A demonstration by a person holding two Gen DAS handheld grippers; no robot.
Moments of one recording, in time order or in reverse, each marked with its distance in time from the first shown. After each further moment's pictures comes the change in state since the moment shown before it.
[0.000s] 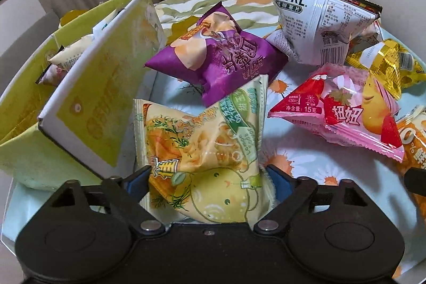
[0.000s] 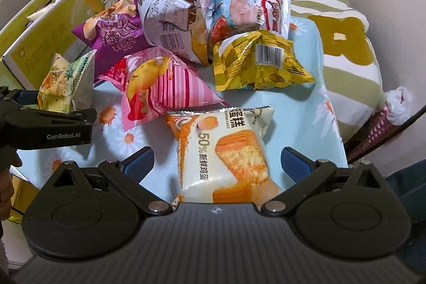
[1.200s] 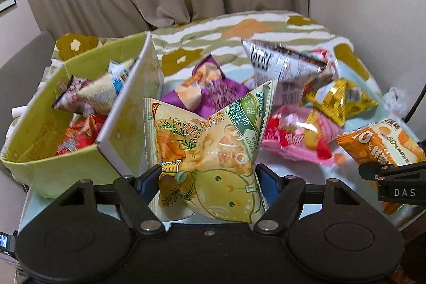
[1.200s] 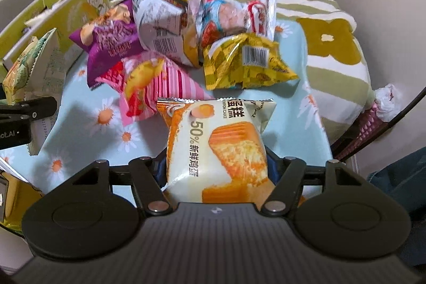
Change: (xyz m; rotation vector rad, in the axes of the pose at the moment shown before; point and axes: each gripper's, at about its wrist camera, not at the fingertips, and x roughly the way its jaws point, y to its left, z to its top) left arm -0.089 0.015 0.002 -0.015 -0.132 -0.094; right arm -0.021 -0.002 -0.007 0.034 -0.033 -0.043
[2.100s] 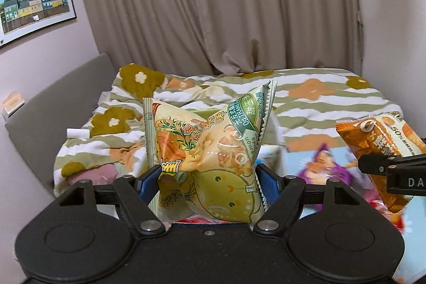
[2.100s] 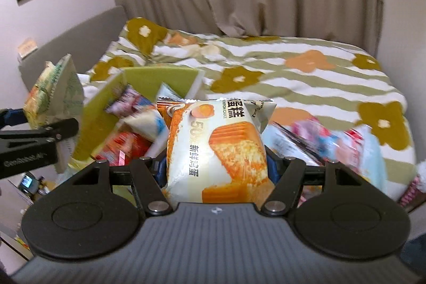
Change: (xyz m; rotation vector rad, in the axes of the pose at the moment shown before) left arm -0.047 0.188 0.064 -0.123 -0.174 0.166; right arm -0.071 0.154 0.126 -0.071 -0.240 0.202
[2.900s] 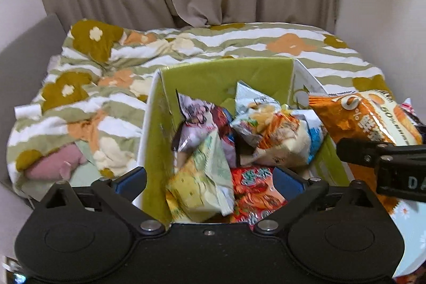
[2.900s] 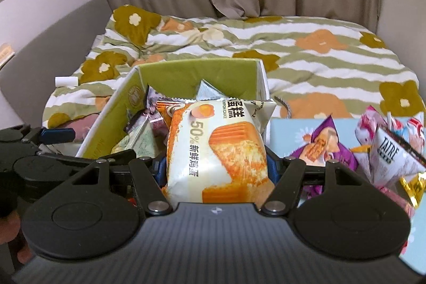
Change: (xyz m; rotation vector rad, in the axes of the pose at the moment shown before) left arm 0.127 0.097 -0.011 0.047 0.215 -0.267; right arm 0.109 0.133 0.031 0.105 0.093 -0.102
